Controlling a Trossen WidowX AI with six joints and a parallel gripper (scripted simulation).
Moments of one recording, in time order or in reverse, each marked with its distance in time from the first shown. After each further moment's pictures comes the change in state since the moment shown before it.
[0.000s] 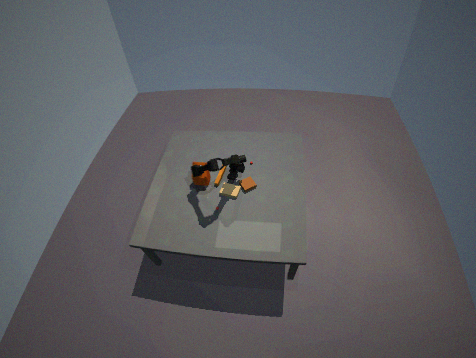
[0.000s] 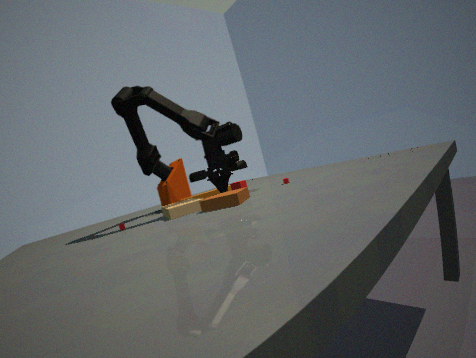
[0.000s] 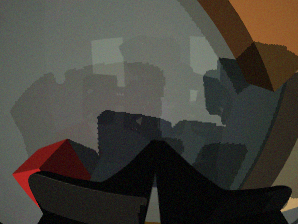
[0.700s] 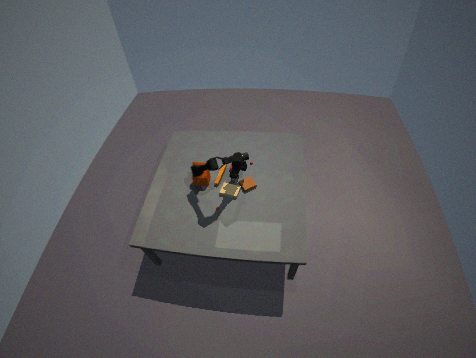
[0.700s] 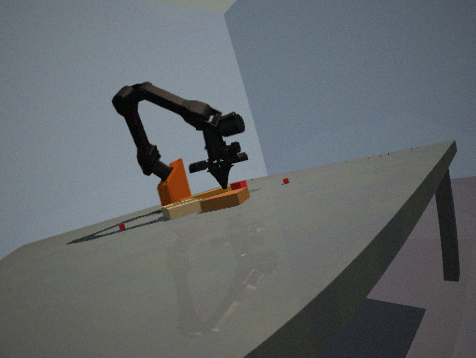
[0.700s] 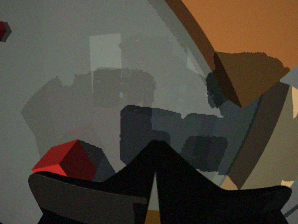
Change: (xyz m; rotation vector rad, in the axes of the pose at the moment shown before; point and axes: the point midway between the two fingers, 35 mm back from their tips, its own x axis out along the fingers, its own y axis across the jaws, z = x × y) arm -0.027 -0.001 0.019 -0.019 0.024 -0.017
